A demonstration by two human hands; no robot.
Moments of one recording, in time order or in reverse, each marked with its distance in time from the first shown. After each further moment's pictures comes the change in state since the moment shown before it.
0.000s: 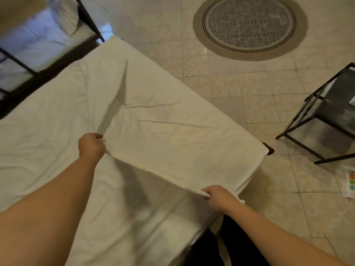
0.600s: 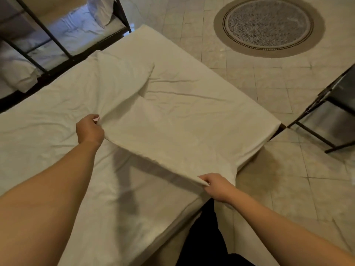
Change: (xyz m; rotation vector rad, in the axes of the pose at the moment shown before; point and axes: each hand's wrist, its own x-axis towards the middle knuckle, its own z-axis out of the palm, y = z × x) left_hand -0.141 -0.185 -0.105 -0.089 0.219 0.083; right_hand -0.126 -0.048 0.177 0.071 0.053 -0.168
